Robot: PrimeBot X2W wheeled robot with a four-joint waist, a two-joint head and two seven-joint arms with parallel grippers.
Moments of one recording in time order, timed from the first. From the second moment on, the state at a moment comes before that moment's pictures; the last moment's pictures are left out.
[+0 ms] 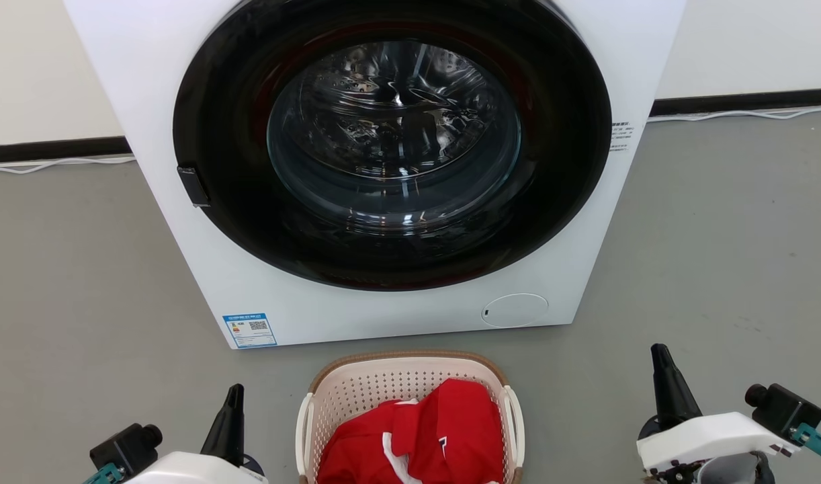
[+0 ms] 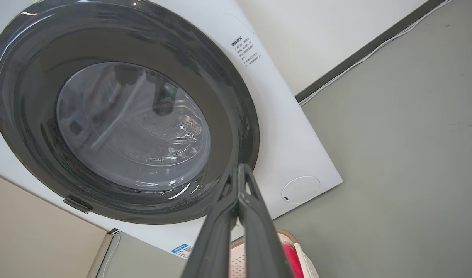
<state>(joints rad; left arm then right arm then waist) -0.01 0.06 -0.03 0.35 -0.73 -0.11 -0.14 -0.08 -0.05 -0.03 0.39 0.66 0.12 -0.14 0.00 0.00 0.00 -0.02</state>
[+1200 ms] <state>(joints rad) -0.03 0.05 0.02 0.32 -1.08 -0.11 -0.04 -0.08 -0.05 -0.07 0.34 1.05 0.12 -0.04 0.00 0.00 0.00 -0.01</state>
